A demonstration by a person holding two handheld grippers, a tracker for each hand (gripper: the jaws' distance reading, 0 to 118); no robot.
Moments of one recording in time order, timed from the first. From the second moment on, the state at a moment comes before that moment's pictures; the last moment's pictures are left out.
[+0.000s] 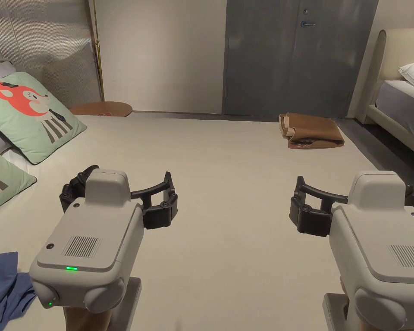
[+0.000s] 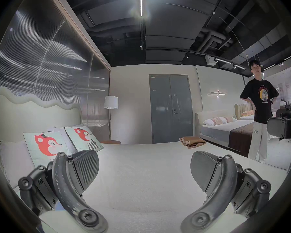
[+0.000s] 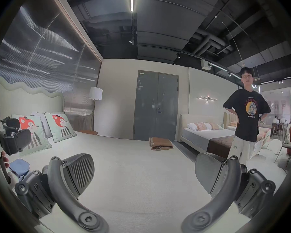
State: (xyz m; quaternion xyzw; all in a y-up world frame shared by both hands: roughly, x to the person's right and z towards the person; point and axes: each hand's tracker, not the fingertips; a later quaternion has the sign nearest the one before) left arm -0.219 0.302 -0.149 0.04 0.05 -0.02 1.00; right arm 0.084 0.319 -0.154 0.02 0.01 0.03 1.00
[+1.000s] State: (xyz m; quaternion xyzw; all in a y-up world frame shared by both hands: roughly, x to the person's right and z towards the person) left arm -0.222 0.304 -0.145 0.04 0.05 -0.01 1.00; right arm 0.081 0.320 -0.153 0.02 0.01 0.04 1.00
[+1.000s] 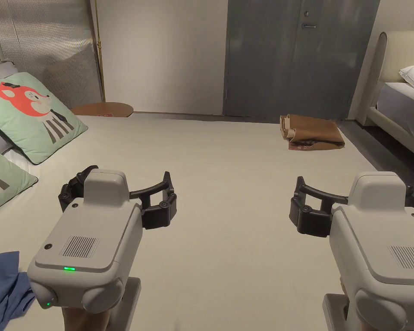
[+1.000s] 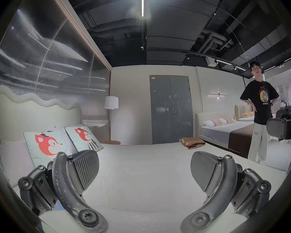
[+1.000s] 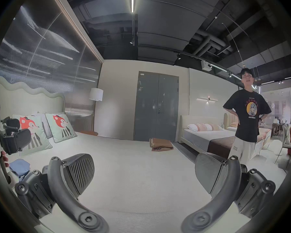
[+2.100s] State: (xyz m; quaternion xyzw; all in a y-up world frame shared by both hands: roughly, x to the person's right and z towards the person) left arm -0.222 0.305 -0.145 0.04 0.04 -0.01 1.00; right arm 0.081 0.320 -0.153 0.02 0.01 0.04 1.00
